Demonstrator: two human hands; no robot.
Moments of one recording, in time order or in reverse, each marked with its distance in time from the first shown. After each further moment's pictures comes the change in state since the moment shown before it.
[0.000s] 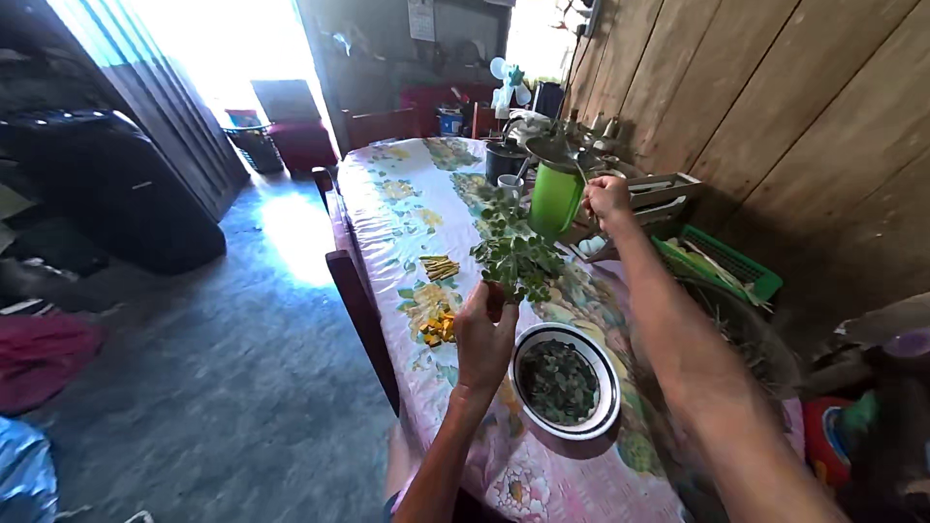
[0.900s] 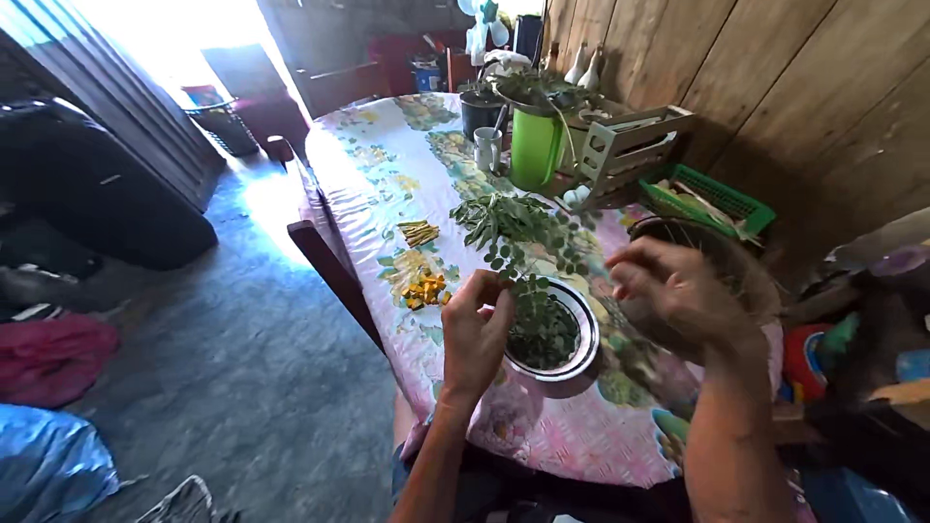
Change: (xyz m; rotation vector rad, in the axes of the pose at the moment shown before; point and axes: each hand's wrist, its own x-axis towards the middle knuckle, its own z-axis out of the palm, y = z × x) left_hand -0.047 0.037 -0.006 -0.148 -0.199 -0.084; right_hand -0.255 0.022 -0.144 -0.089 -0.427 -0.437
